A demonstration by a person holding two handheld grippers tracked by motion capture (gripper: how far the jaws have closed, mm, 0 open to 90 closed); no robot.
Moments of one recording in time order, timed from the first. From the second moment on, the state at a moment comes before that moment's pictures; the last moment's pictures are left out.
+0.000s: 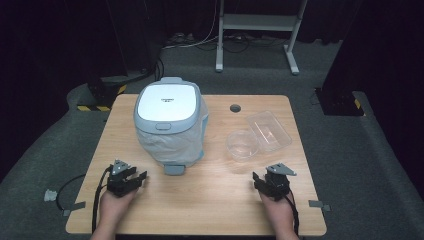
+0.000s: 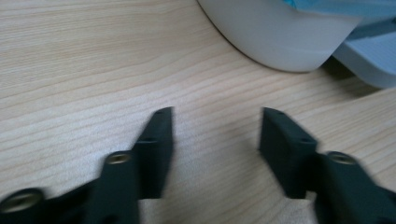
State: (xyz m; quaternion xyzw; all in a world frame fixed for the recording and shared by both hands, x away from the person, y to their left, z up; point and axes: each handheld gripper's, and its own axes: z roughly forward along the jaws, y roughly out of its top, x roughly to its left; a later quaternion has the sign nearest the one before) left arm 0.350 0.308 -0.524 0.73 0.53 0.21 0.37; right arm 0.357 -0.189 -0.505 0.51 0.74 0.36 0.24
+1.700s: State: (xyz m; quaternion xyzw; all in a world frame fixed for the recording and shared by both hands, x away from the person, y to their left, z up) left arm 0.343 0.298 -0.522 0.72 0.55 0.23 0.35; right arm 0.419 -0.146 -0.457 0.47 0.73 0.41 0.27
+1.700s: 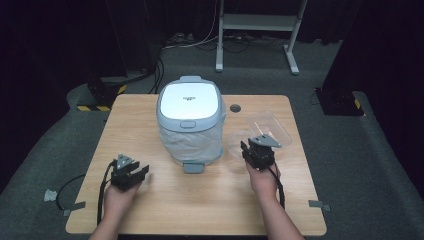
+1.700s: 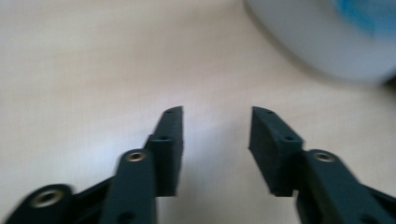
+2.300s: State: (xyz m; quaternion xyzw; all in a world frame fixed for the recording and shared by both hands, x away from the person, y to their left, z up) left arm 0.332 0.308 -0.528 0.71 0.56 0.20 0.38; right arm 0.396 -0.132 -0.473 0.45 0.76 0.41 0.22
